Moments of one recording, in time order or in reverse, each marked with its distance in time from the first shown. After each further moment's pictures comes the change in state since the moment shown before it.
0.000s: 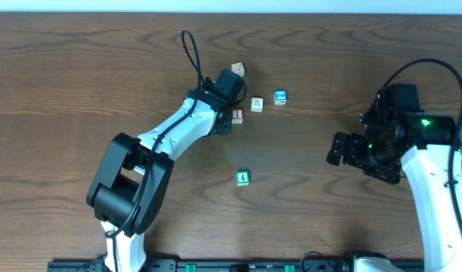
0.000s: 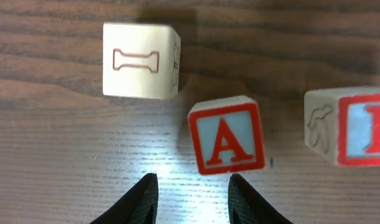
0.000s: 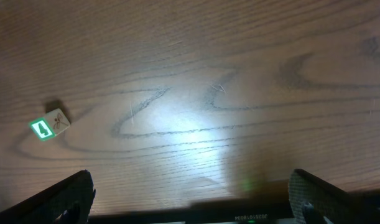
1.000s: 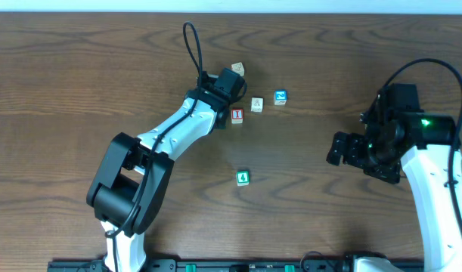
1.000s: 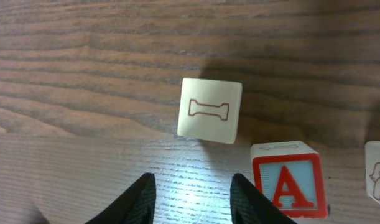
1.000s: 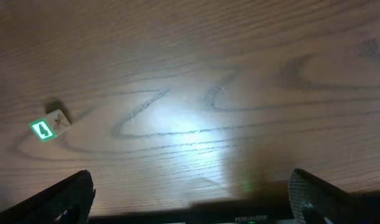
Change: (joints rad) left arm 0.000 0.000 0.000 0.050 -0.200 0.025; right arm 0.000 0.000 0.000 0.003 0.000 0.000
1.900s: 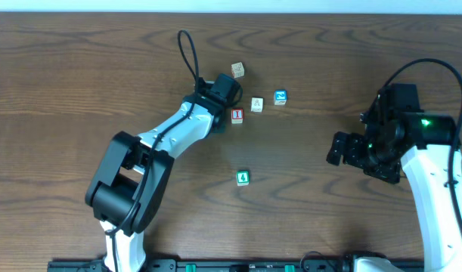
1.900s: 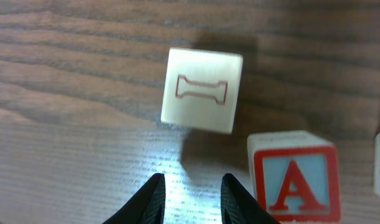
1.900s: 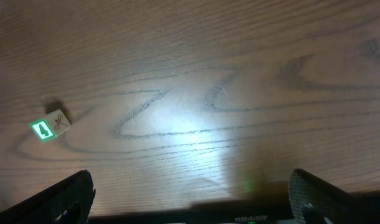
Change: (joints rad) left arm 0.028 0.000 -0.066 0.072 0.096 -0.045; right arm 0.000 0.000 0.000 0.000 0.000 0.000
